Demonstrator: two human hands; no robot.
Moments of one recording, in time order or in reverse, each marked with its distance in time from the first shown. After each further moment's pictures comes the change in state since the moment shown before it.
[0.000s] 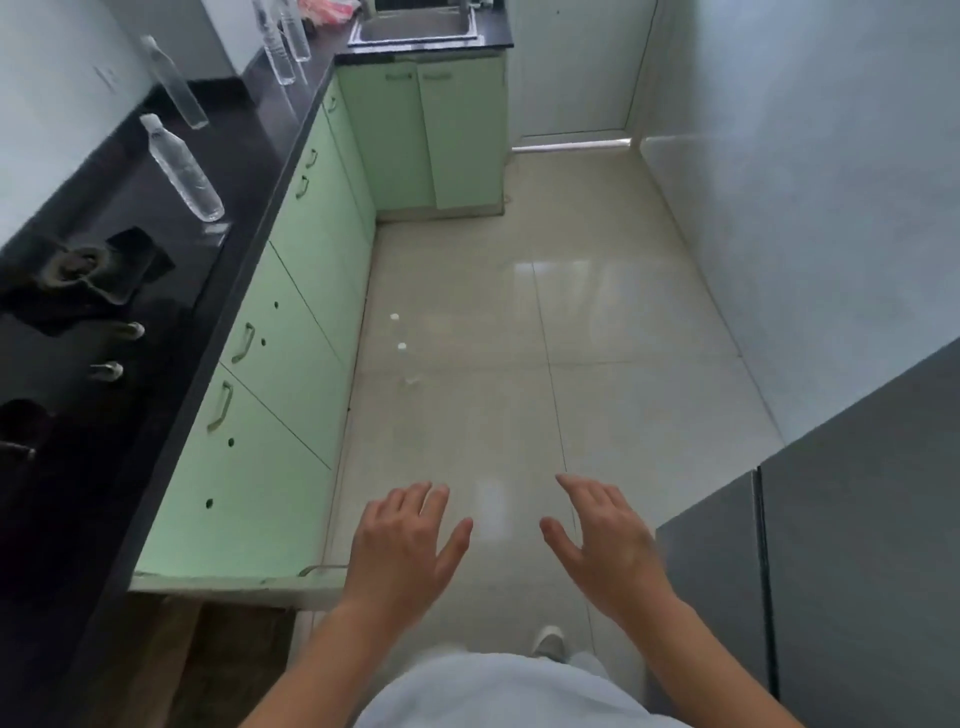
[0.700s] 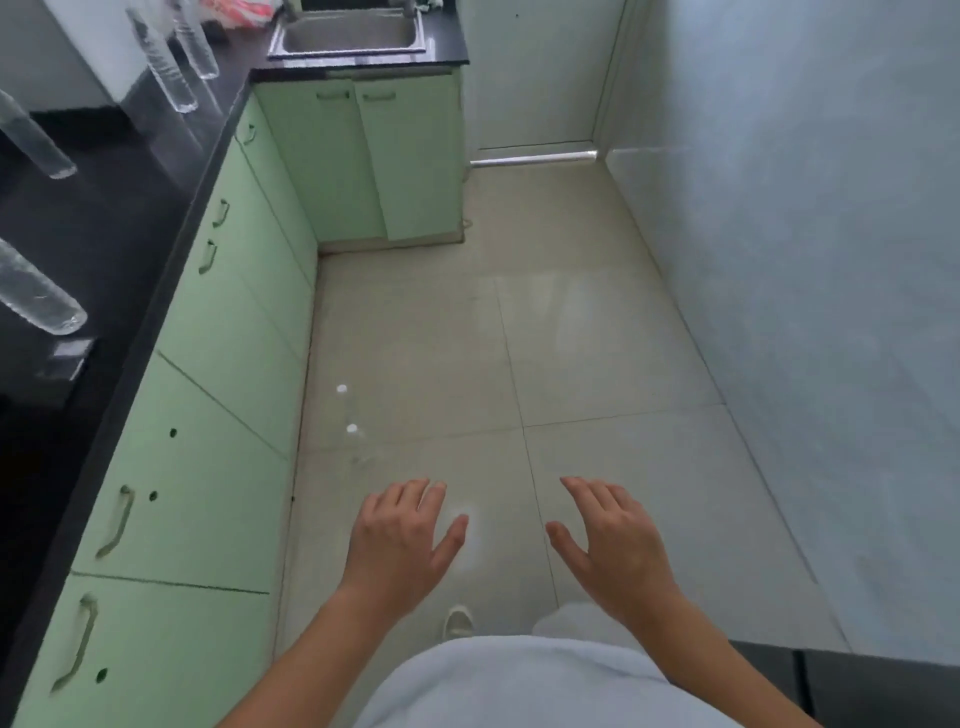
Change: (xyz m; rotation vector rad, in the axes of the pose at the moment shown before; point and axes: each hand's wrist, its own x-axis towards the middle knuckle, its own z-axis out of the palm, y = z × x) left_hand 0.353 -0.050 0.052 -0.032 -0.046 0.101; right_hand 0.319 0.072 -0.019 -0.131 0.058 0.003
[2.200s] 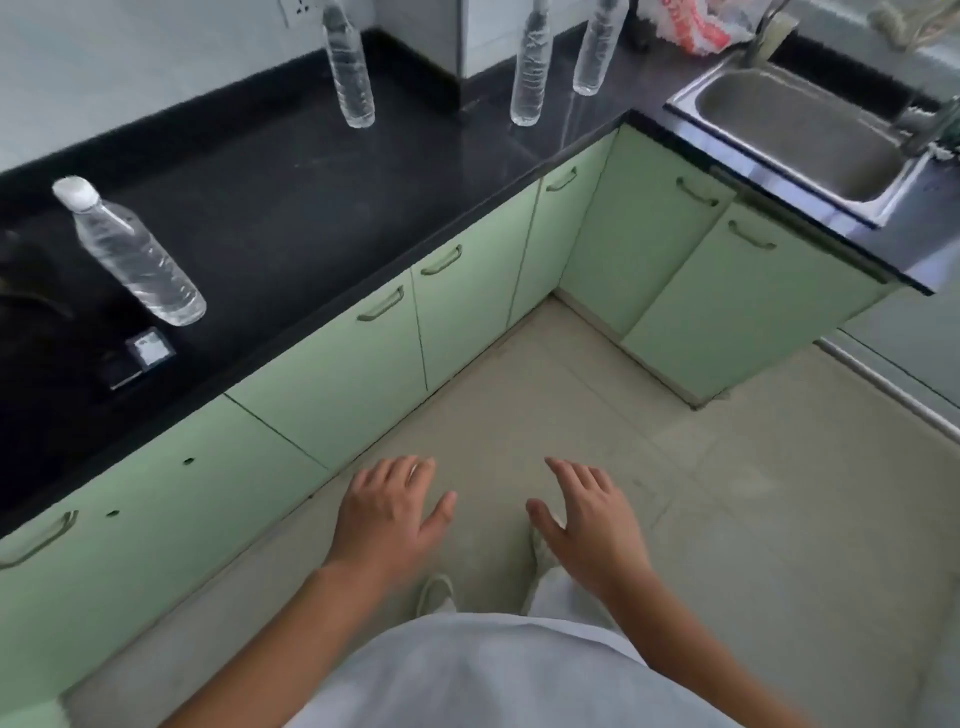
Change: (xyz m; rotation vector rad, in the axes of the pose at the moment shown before) left_hand 0.449 -0.267 0.028 -0.048 0.060 -0.895; right_hand 0.731 -0.118 0.109 -0.033 -0.499 -0.732
